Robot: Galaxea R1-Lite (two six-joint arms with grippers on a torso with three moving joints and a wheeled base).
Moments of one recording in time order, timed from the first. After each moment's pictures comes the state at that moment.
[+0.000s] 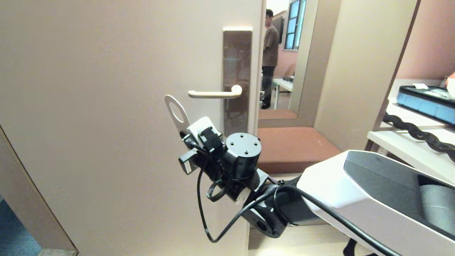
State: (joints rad) left arm 0.00 0.00 0.00 0.00 0.03 -0.09; right arm 0.88 2.35 -1.37 -1.16 -0.11 -0.23
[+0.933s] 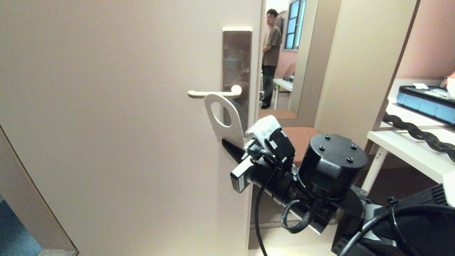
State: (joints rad) left arm 0.00 0.00 0.00 0.00 0.03 -0.09; right arm 0.86 1.91 -0.79 -1.20 -0.12 -0.23
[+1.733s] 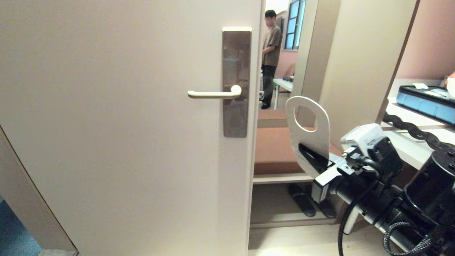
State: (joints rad) left arm 0.00 0.00 0.00 0.00 0.03 -0.09; right arm 0.70 1.57 -0.39 -1.20 -0.26 -0.26
